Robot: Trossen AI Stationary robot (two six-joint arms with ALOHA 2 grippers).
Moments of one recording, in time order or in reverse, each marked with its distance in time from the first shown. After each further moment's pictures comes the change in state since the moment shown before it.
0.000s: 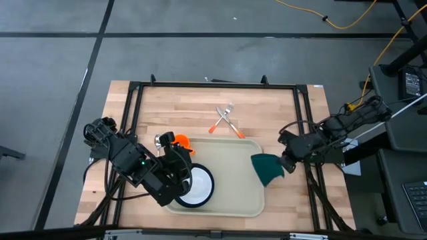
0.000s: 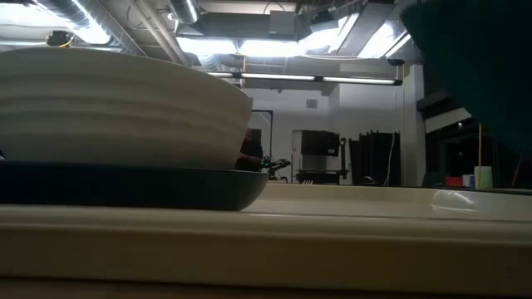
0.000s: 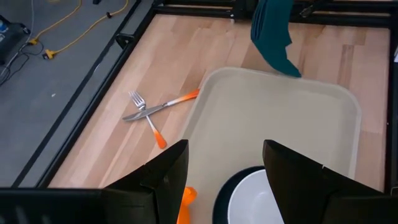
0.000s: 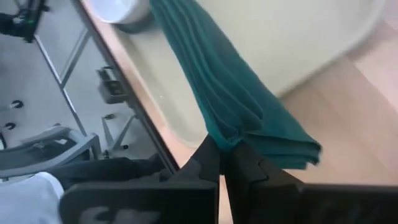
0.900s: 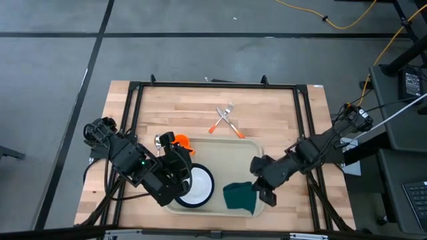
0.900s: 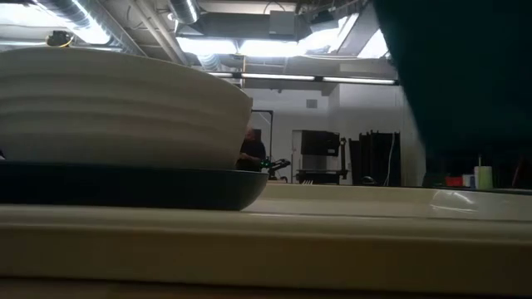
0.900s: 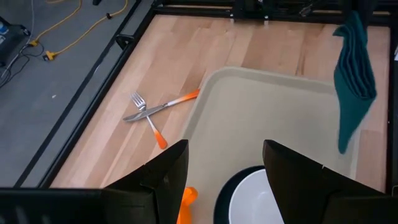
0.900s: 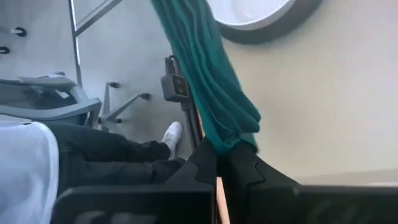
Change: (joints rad) left arm 0.000 0.000 0.000 0.000 0.000 0.008; right arm 0.105 0.471 0.383 0.166 -0.003 -0.277
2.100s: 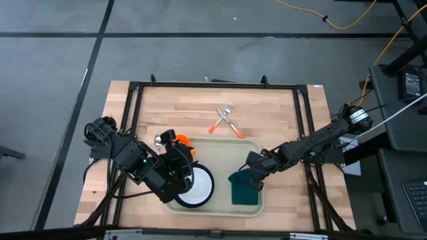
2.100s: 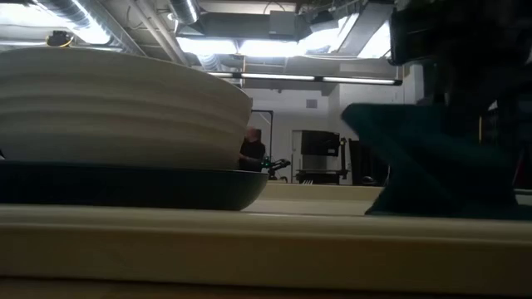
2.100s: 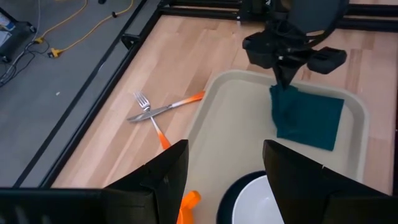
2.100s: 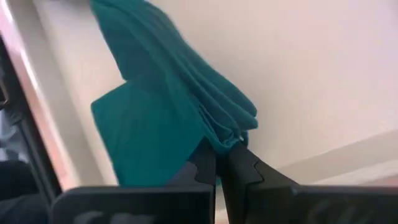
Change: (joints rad) left arm 0.023 0.000 0.000 0.004 -0.008 -0.006; right arm -0.135 -0.001 -0.559 0.307 0.066 -0.016
